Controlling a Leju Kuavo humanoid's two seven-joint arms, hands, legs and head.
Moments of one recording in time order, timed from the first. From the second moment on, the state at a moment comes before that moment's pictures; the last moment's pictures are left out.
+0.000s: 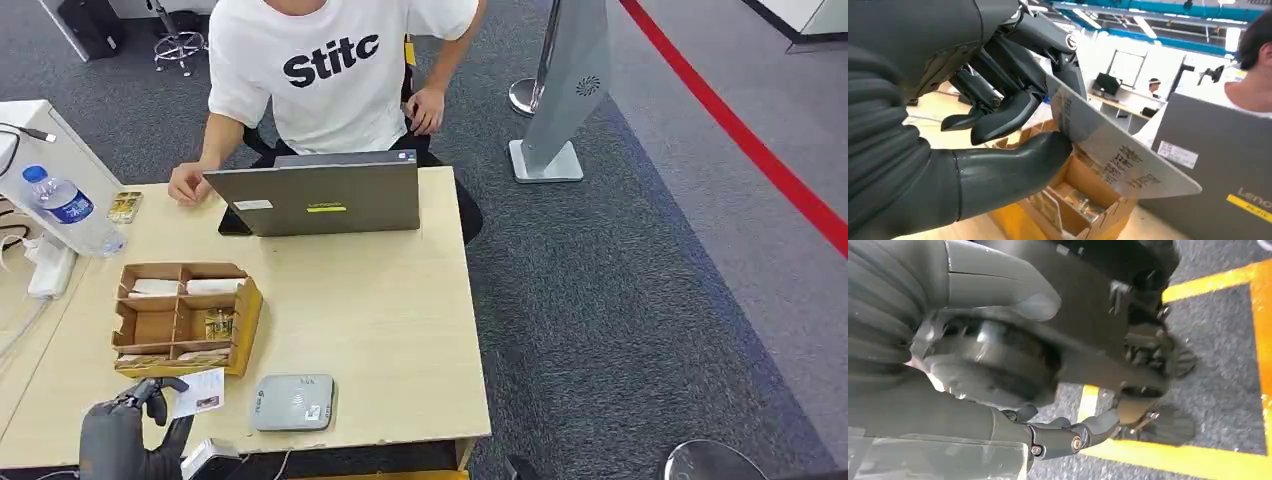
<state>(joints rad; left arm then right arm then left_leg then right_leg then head) 0.28 0.20 -0.17 -1.75 -0.79 0.62 -0.20 -0.16 0.05 0.84 -0.26 -0.91 -0.12 0.20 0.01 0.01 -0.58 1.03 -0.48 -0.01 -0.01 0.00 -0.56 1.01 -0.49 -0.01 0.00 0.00</state>
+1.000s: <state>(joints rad) 0.04 0.12 -0.24 -1.44 -0.77 0.55 -0.30 -0.32 0.05 0.69 -0.36 -0.80 -0.06 0.41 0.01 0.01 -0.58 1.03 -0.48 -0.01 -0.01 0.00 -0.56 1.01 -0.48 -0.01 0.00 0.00</state>
